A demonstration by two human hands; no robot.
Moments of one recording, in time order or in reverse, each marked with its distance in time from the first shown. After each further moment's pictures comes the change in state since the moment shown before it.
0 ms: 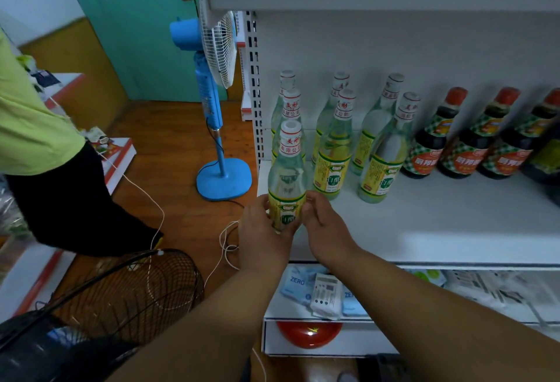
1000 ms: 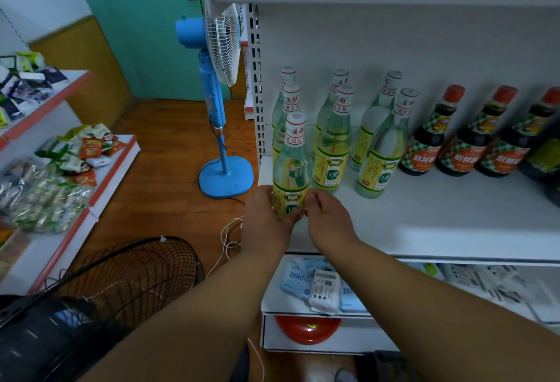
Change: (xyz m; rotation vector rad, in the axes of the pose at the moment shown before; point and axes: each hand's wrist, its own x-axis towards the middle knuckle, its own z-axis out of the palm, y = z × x) left_hand 0.003 0.015 -0.001 -0.008 -0.016 -0.001; right_hand 0.000 -0.006 -0.003 -0.070 0.129 0.038
